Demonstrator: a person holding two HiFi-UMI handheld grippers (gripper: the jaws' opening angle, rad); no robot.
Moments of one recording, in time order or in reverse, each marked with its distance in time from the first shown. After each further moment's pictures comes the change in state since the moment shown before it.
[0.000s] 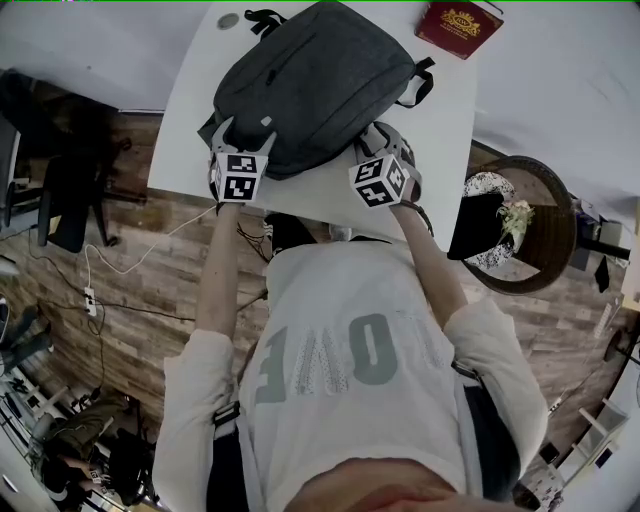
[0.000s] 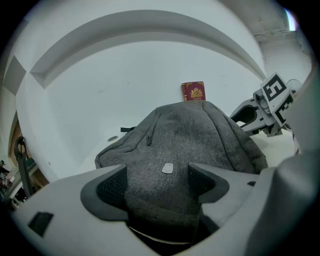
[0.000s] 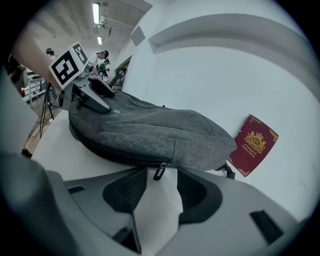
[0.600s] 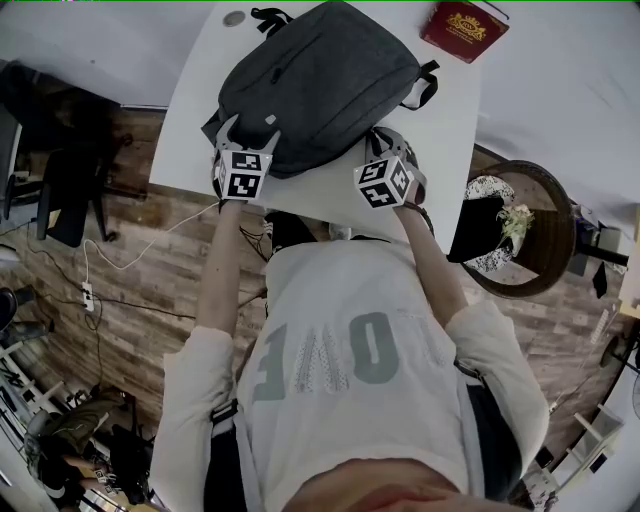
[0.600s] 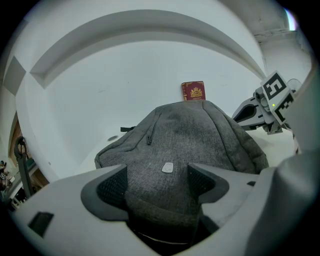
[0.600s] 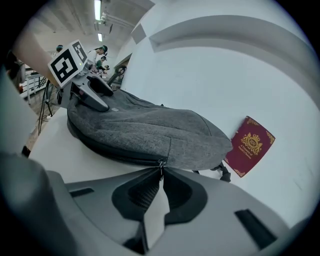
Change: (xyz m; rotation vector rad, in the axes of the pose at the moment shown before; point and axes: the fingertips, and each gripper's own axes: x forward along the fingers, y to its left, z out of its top) left arm 0.001 0.000 0.000 0.008 -0.010 0.000; right arm -0.003 -0.005 -0.002 -0.019 0.015 -0.032
